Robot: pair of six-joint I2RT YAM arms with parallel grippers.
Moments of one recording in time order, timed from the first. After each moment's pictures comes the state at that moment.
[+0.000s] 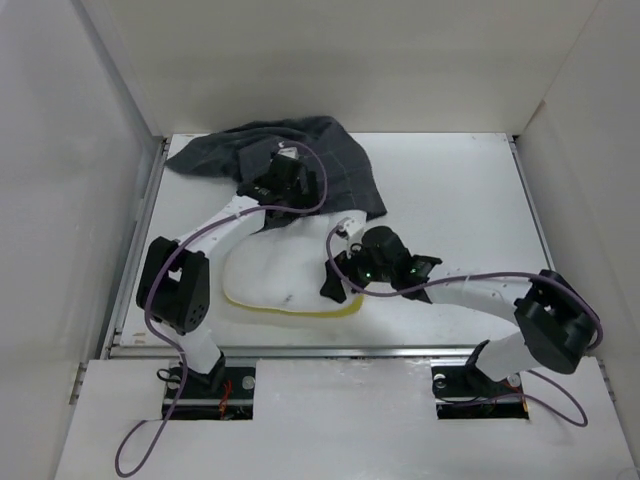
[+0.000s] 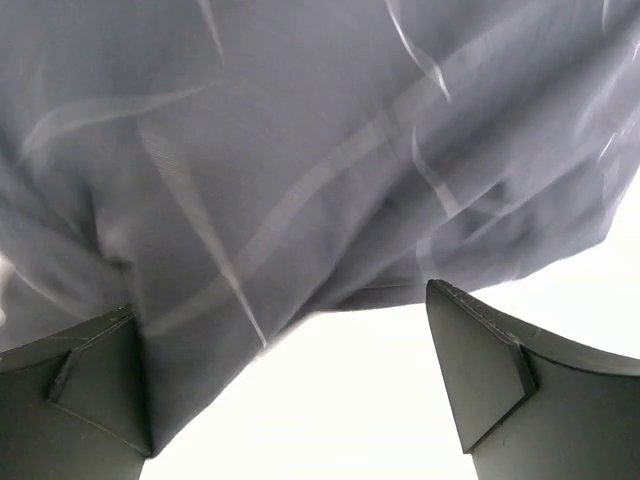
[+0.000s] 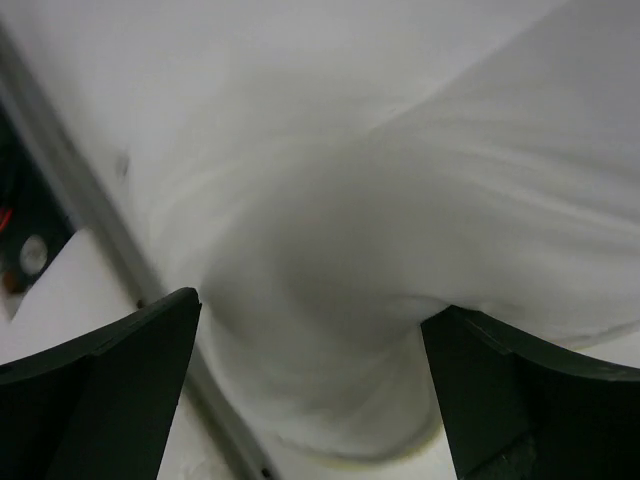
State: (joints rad) left arm -0.48 1.70 1.29 -0.43 -0.15 -0.50; right arm 0.82 1.45 0.77 0.10 -0.23 0.30
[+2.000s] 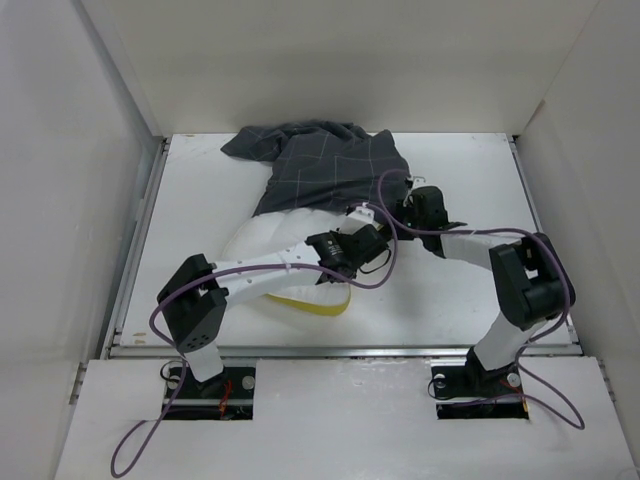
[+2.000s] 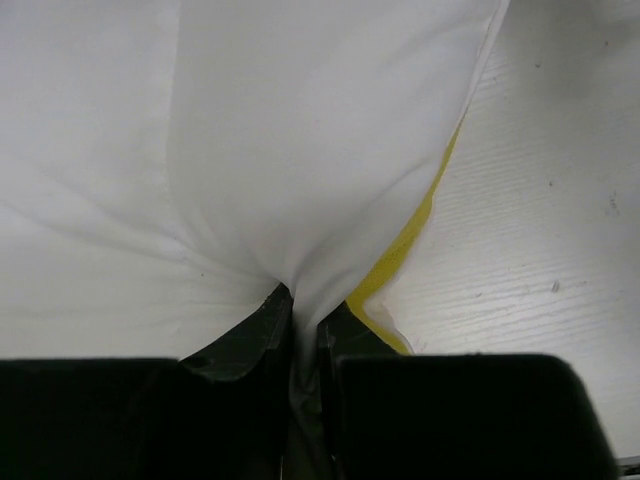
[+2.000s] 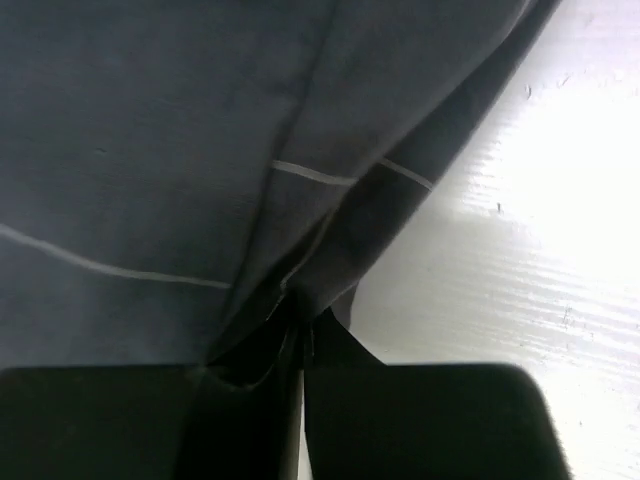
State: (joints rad) left arm -1.07 1.70 1.31 -0.69 -0.58 -0.58; right arm 0.33 1.69 0.87 0.16 -0.12 0.37
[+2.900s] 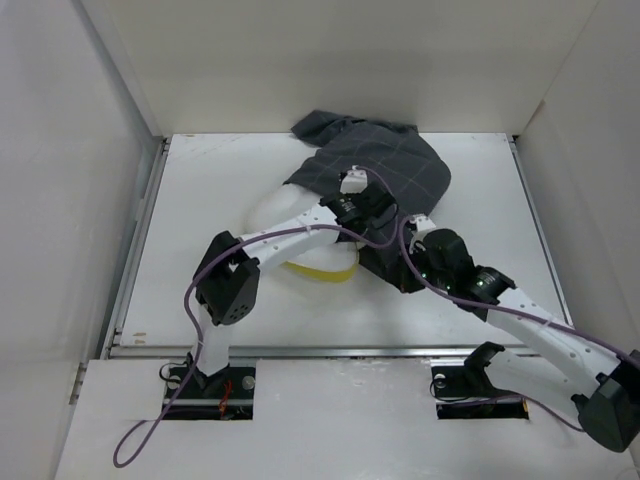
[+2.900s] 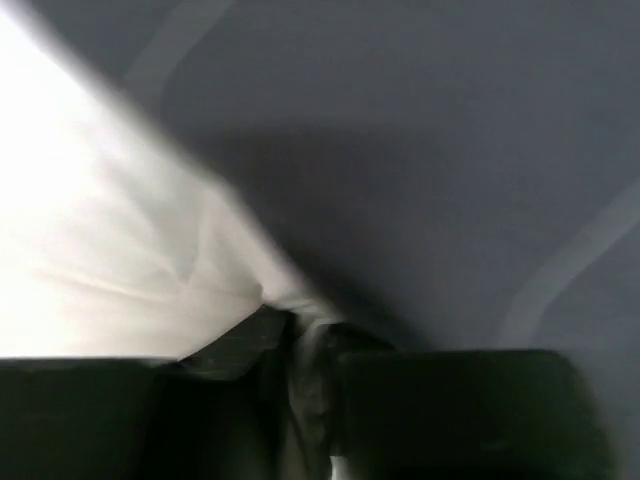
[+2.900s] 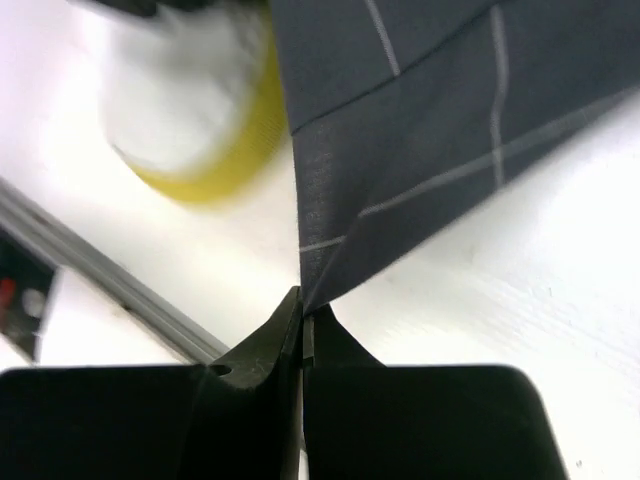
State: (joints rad) left arm -0.94 1.96 1.74 -0.85 -0.55 -0.80; right arm 0.64 0.90 0.67 -0.36 -0.14 0.43
